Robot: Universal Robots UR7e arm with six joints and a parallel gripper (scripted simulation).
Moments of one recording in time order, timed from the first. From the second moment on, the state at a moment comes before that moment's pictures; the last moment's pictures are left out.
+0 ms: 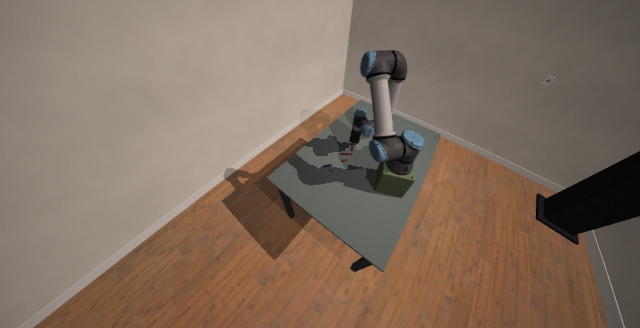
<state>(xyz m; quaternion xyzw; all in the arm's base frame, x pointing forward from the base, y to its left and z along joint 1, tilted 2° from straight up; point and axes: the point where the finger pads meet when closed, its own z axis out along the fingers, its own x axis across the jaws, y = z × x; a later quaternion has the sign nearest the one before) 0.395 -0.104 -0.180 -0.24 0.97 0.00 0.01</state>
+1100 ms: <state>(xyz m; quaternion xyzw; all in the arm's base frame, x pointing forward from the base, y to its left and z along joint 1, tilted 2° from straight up) 0.394 -0.105 -0.130 -0.24 0.97 0.00 0.01</state>
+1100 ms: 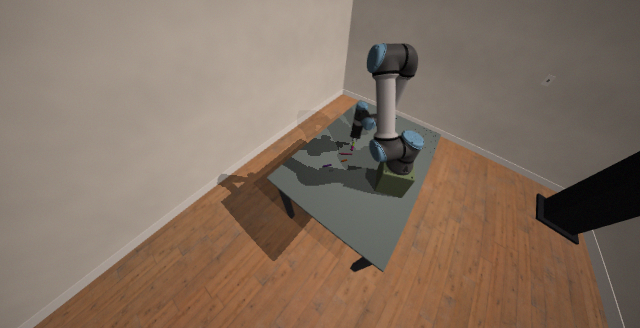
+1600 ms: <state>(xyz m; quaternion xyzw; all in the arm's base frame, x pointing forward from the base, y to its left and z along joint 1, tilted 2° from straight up) 0.393 -0.106 -0.094 -0.24 0.97 0.00 0.02</state>
